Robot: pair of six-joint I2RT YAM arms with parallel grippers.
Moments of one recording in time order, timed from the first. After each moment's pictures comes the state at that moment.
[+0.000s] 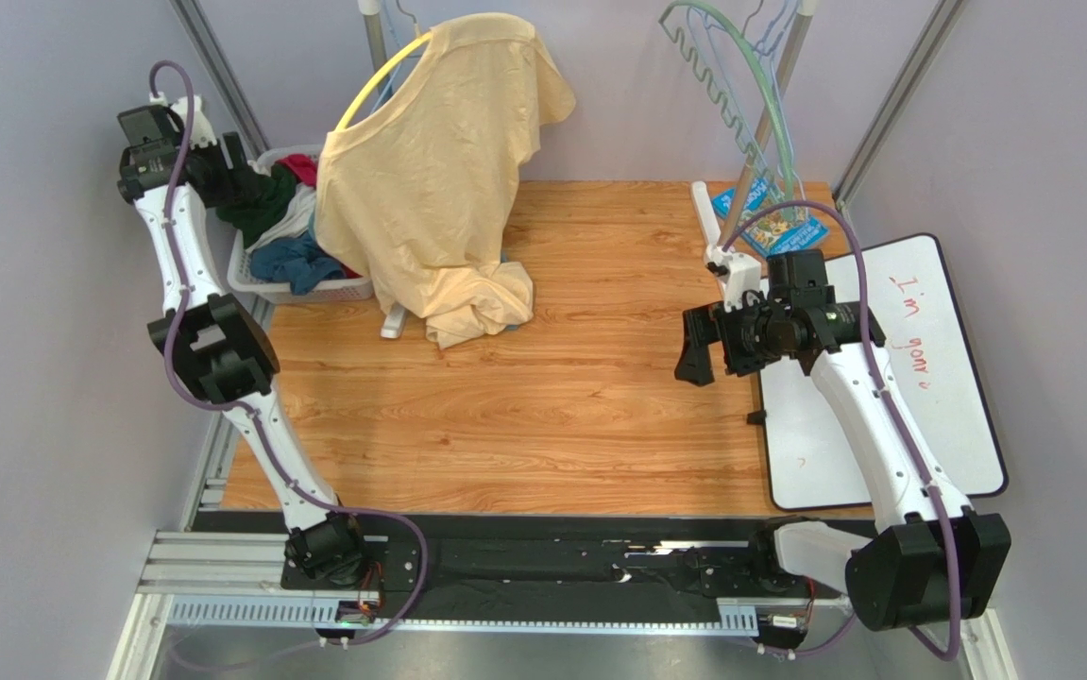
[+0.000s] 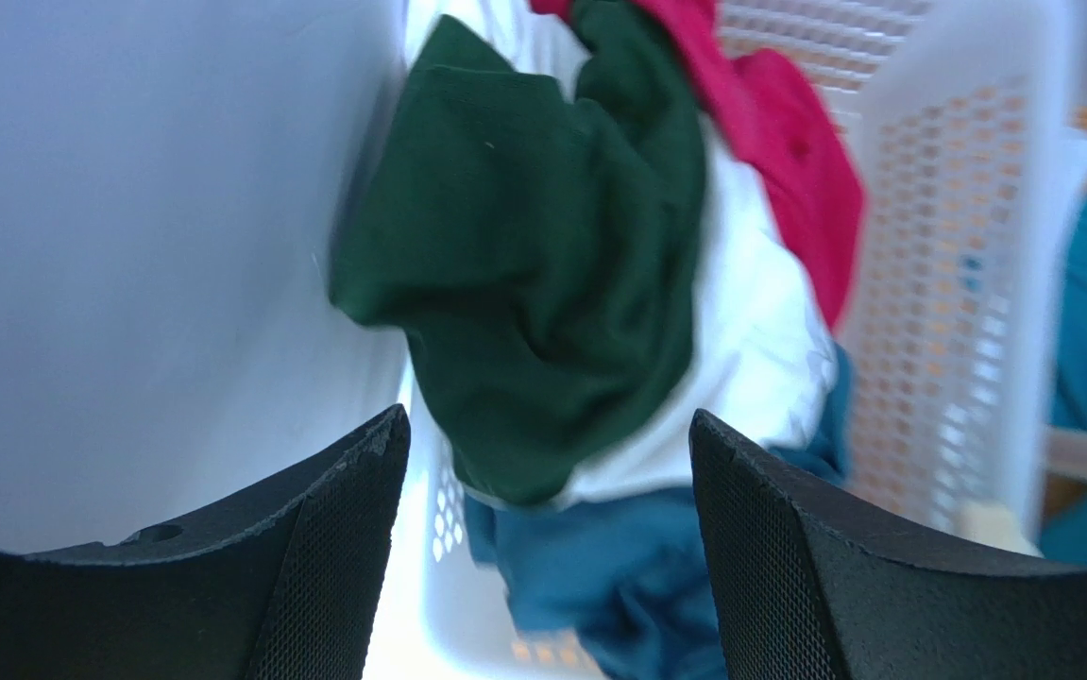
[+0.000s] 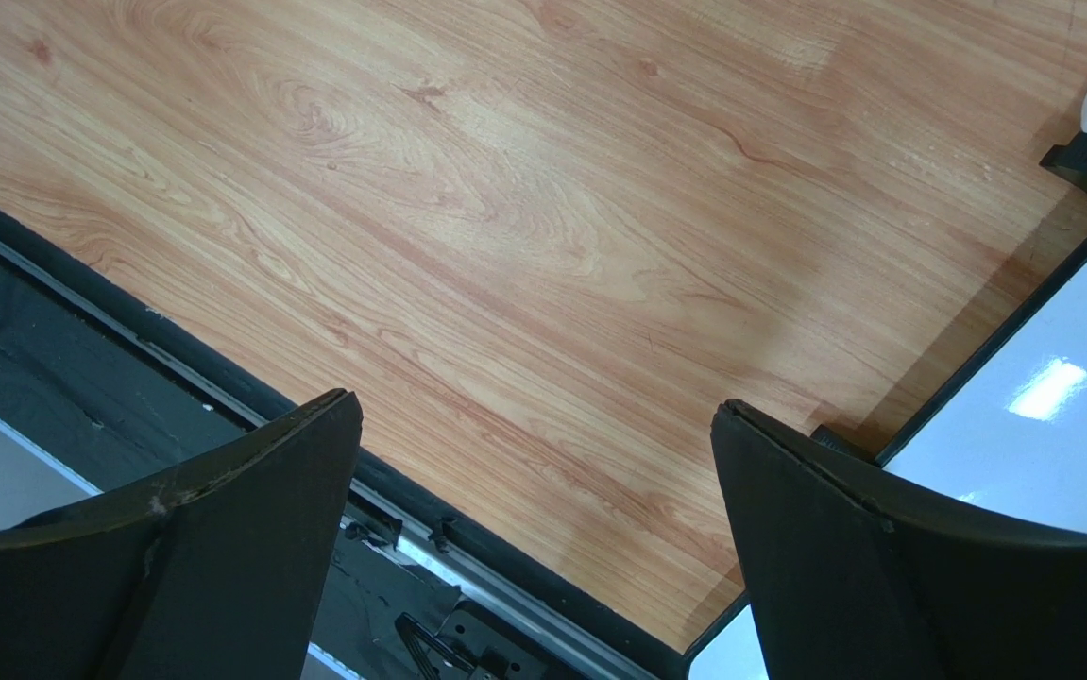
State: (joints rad) left arm 0.46 2.23 2.40 -0.82 0.30 0.11; right arm 0.13 1.18 1.12 -0.94 -0.43 -0.14
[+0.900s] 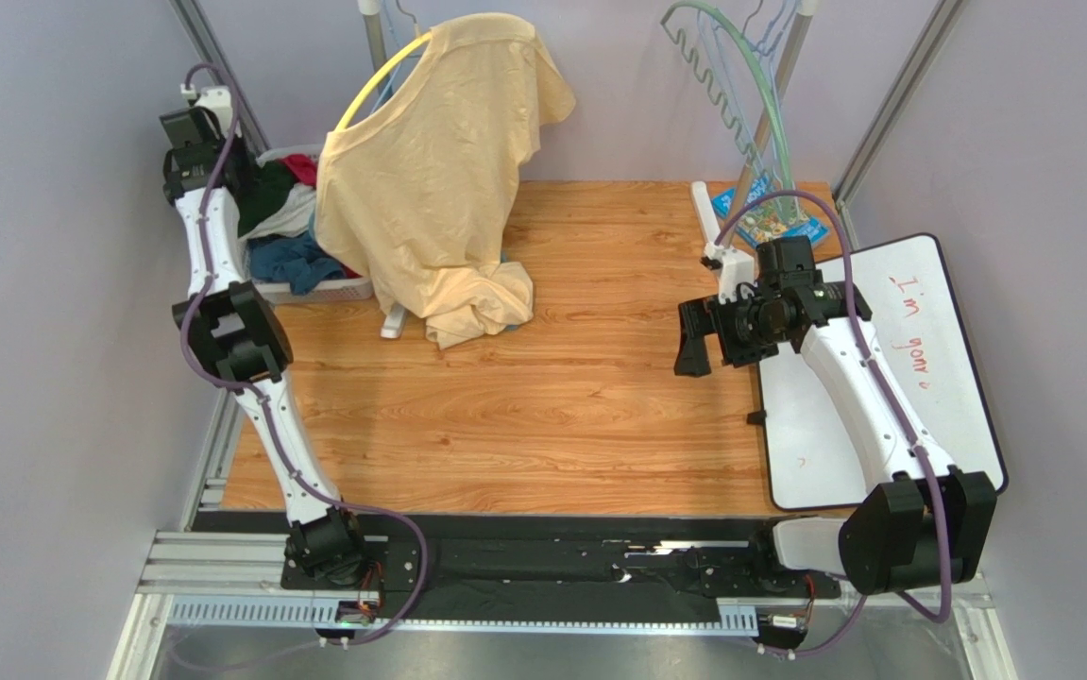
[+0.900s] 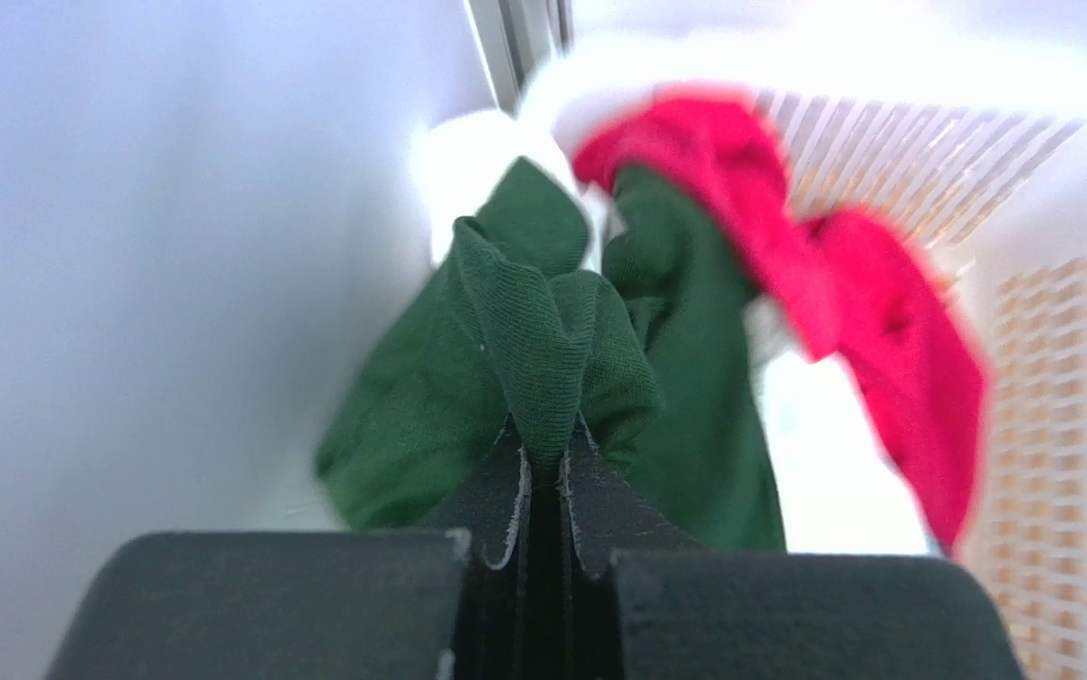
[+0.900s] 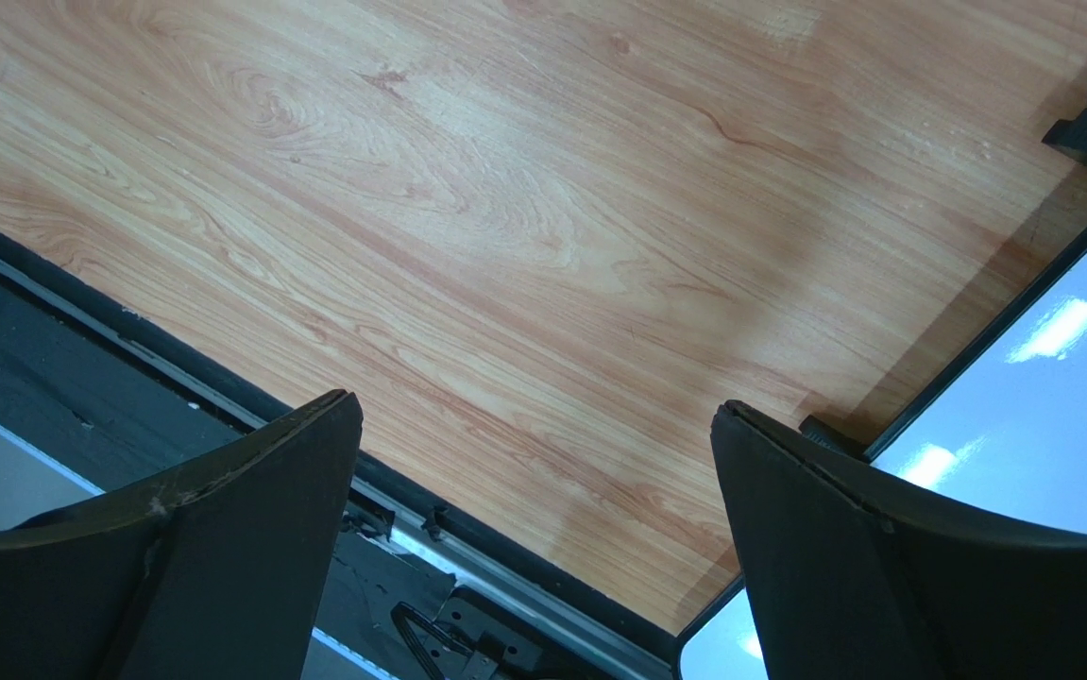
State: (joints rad) left arm 0.39 2.42 2.44 -0.51 0.14 0.16; right arm 0.13 1.30 1.17 -0.97 -0.40 -0.14
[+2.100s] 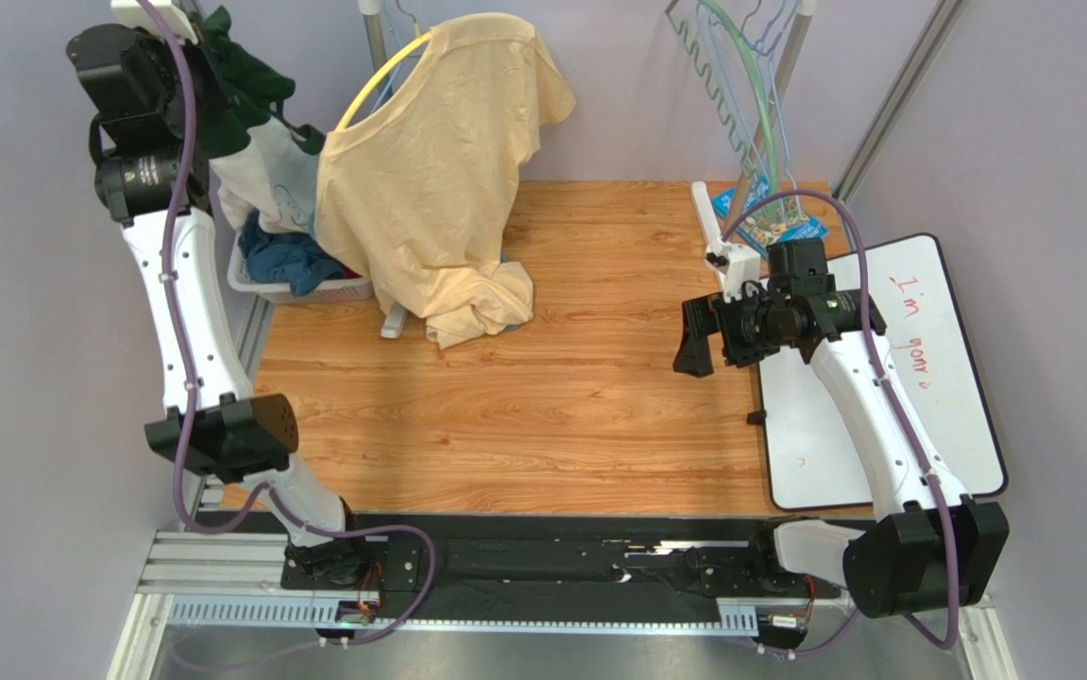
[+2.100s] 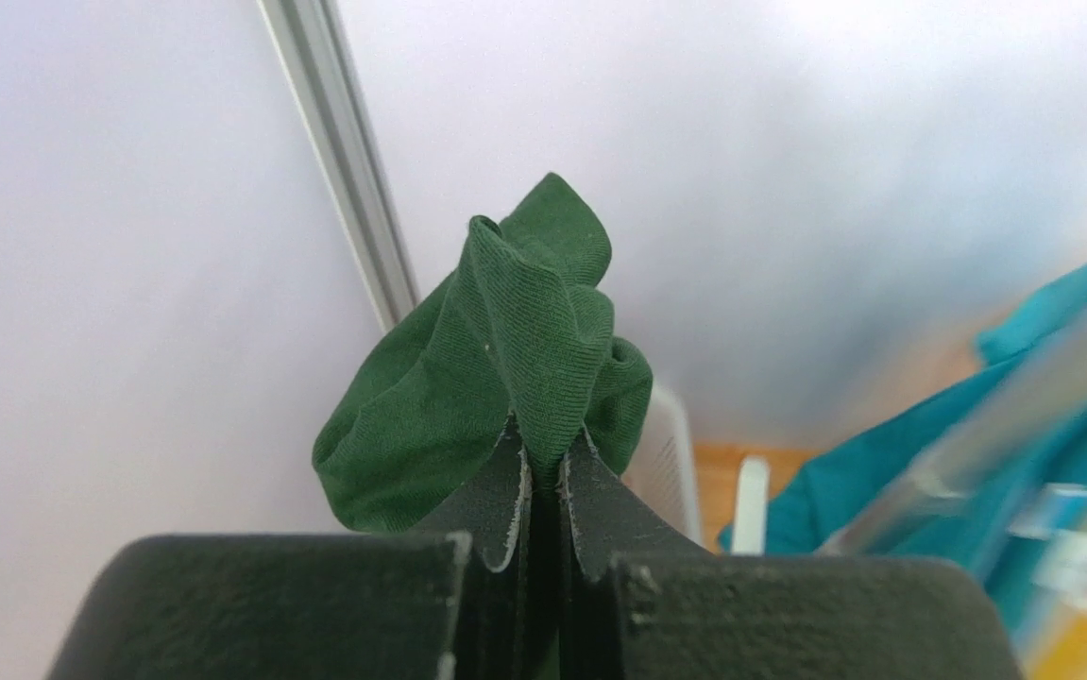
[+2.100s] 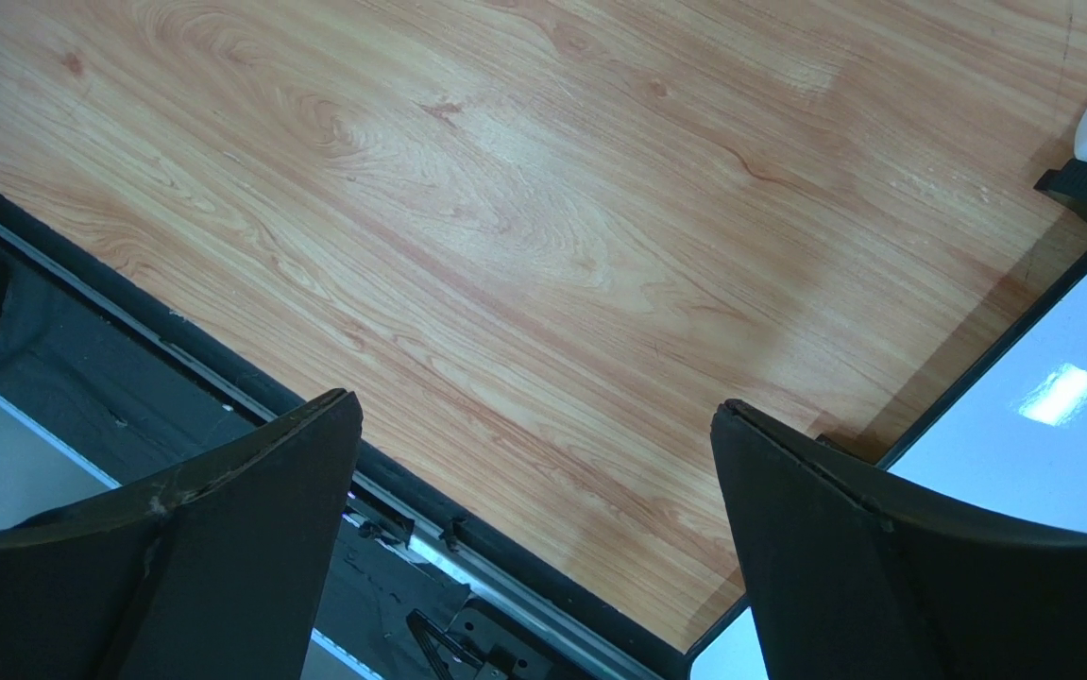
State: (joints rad) left arm 0.29 1.74 2.25 -0.50 0.20 0.03; right arm 0.13 1.23 1.18 -0.97 -0.44 -0.14
